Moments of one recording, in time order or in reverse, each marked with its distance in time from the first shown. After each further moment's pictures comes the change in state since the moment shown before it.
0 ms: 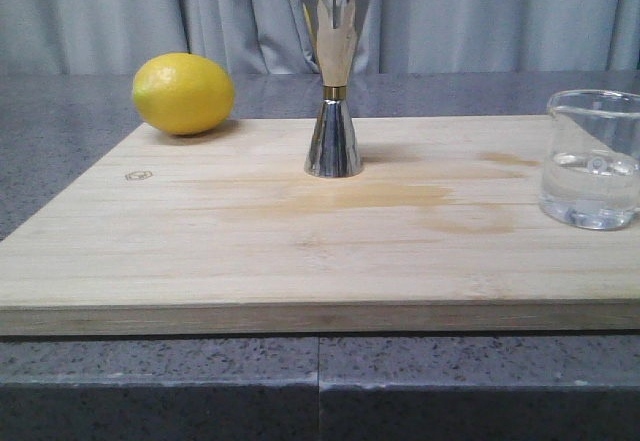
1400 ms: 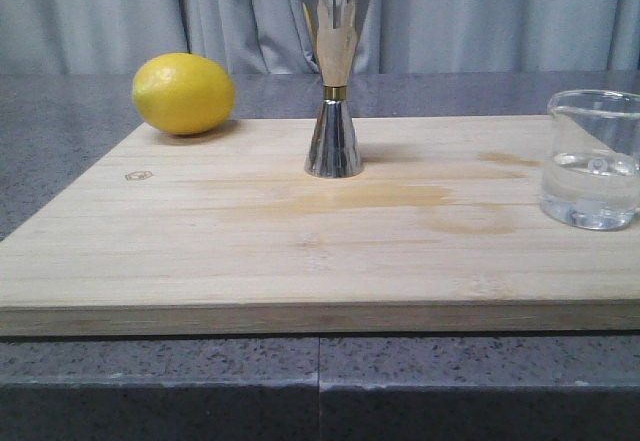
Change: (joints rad) left arm 0.000 0.080 -0.292 -0.057 0.198 0.000; right arm 0.000 0.086 -0.308 0.032 0.238 0.000
